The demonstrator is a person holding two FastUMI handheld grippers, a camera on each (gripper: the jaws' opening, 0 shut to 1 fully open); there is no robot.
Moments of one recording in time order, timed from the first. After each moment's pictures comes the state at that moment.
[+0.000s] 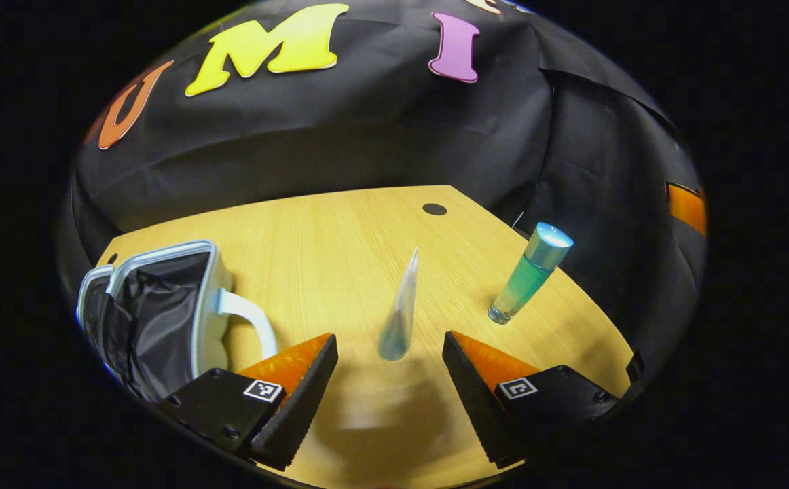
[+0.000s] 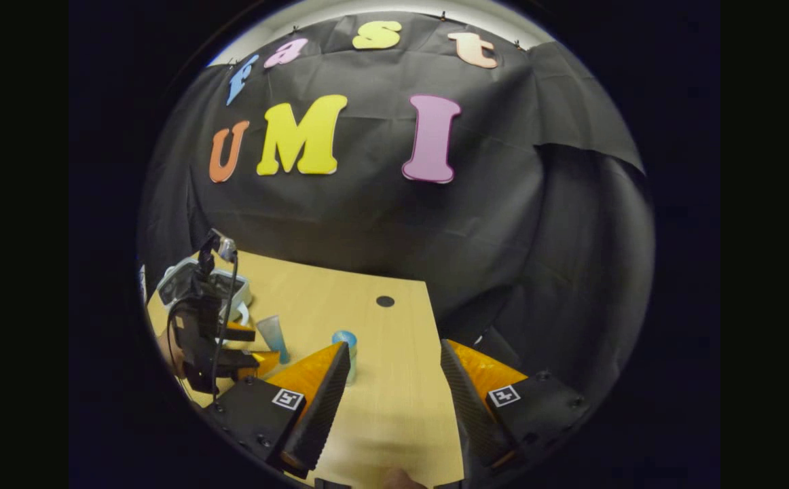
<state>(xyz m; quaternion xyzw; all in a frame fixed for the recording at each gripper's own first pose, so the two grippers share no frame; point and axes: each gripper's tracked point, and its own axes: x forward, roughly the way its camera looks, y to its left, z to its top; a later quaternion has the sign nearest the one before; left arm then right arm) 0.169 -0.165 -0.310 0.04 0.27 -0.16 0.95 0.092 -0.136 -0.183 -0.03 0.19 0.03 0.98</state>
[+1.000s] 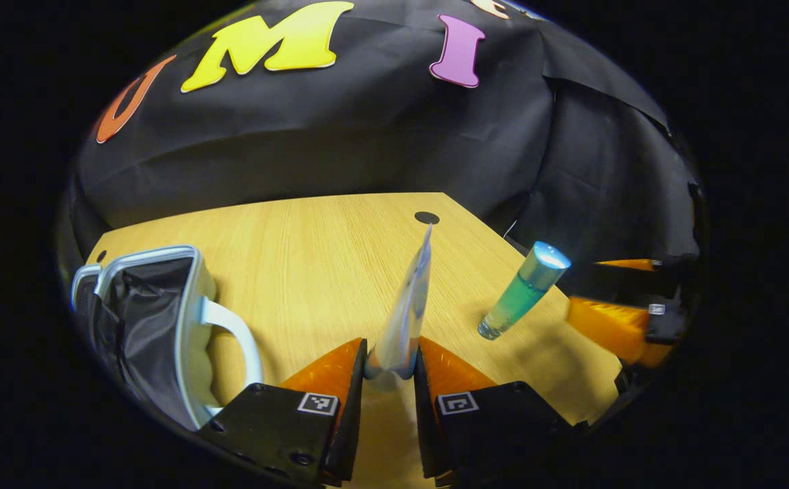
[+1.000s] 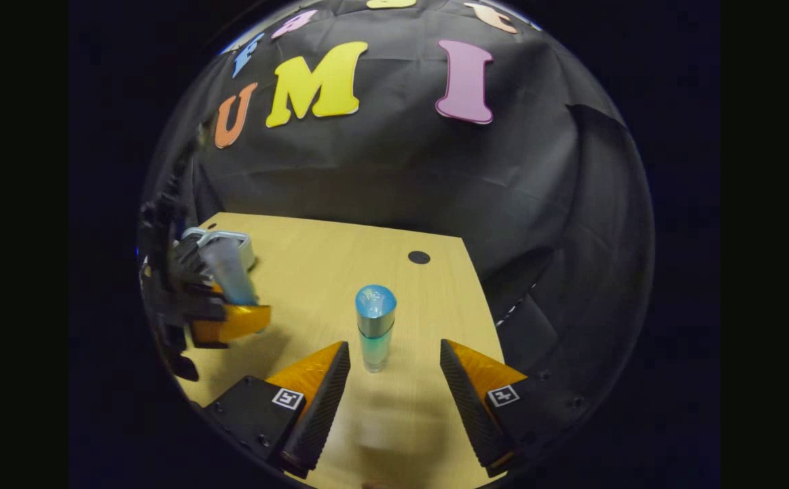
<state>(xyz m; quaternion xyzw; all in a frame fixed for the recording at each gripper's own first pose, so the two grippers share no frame) 0.158 -0.158 -0.278 0.02 0.26 -0.17 0.95 0.151 -0.071 -0.297 -0.03 0.27 0.07 0.96</state>
